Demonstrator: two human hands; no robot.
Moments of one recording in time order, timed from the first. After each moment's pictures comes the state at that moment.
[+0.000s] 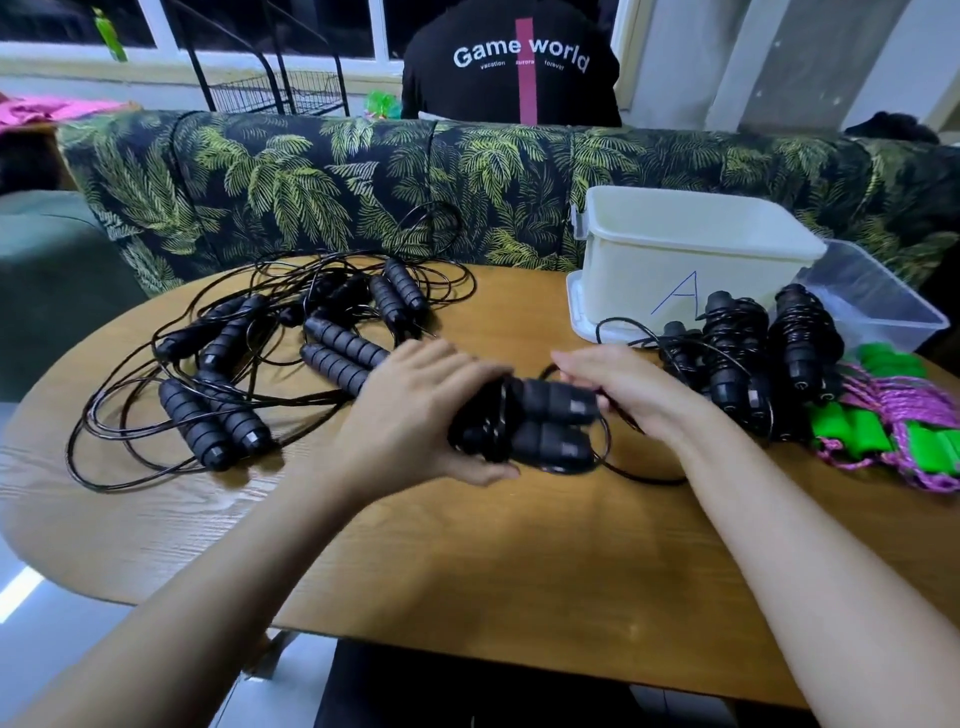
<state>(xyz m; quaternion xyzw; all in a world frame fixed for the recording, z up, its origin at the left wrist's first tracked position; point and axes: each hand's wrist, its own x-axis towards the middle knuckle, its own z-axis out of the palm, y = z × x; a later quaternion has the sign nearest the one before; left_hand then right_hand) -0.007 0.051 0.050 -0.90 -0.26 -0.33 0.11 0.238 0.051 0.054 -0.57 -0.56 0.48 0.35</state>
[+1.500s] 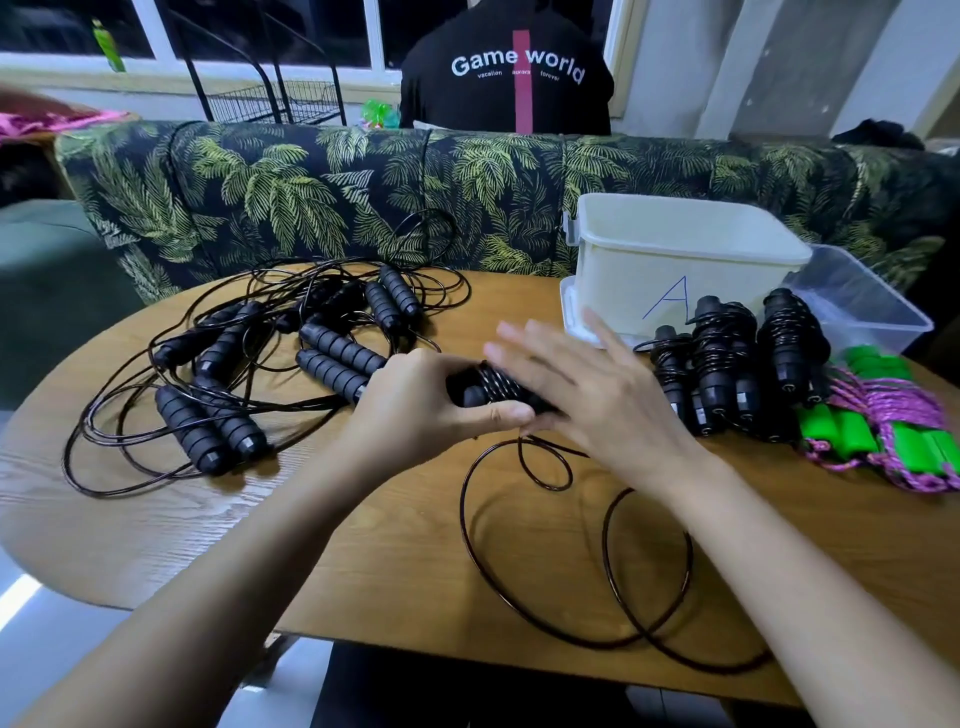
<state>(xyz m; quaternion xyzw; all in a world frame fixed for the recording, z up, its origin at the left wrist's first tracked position) 0.007 0.038 0.076 -0.82 -0.47 -0.28 -0.17 0.221 0.011 0.060 -0.40 -0.85 -0.22 0.28</state>
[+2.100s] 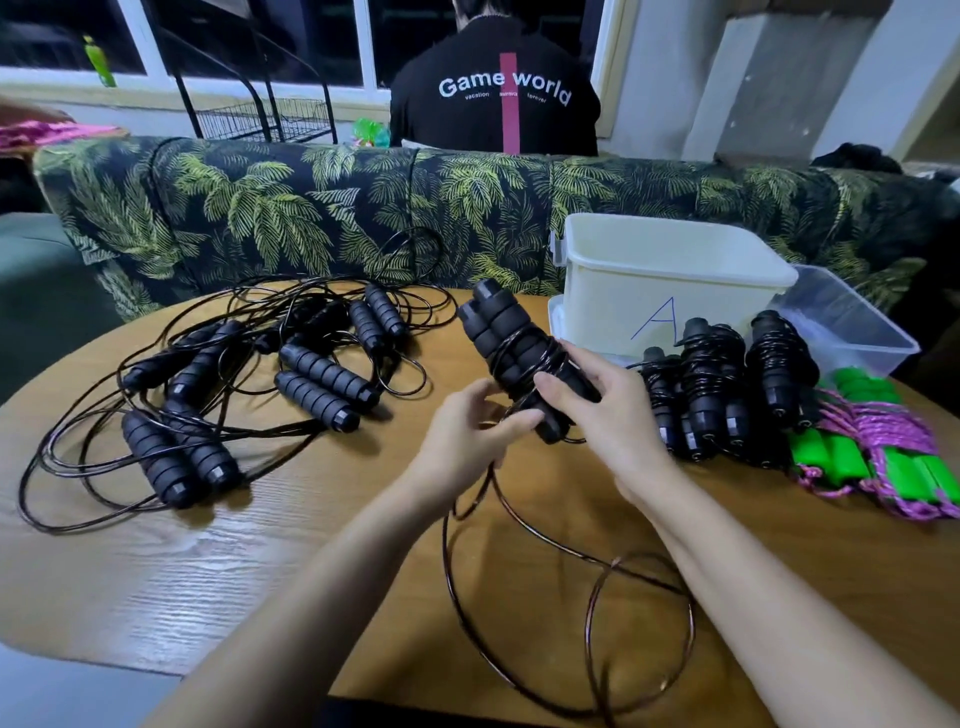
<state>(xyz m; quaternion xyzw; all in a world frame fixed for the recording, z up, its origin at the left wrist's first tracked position) 0.063 0.051 0.038 -0.67 -0.40 -0.38 -0.49 0.223 0.028 0.050 -0.57 -0.56 0.28 0.53</state>
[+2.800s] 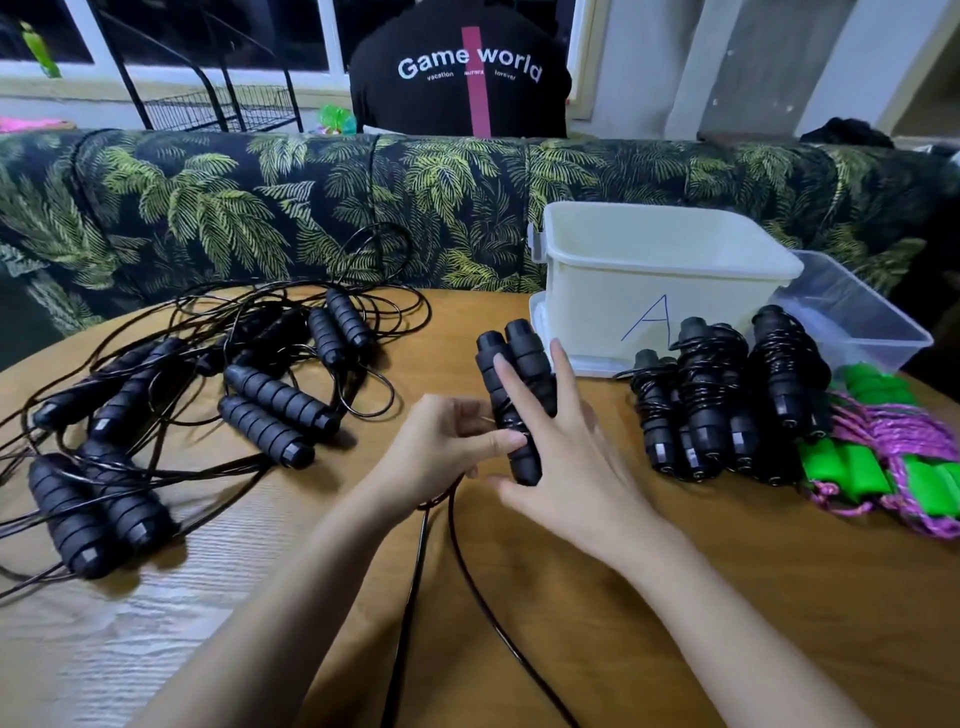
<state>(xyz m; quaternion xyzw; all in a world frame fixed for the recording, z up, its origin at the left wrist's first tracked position) 0.073 0.110 0.013 -0.71 -0.35 -0.33 -0.51 0.226 0.033 0.028 -0.65 -0.72 0.09 0.20</state>
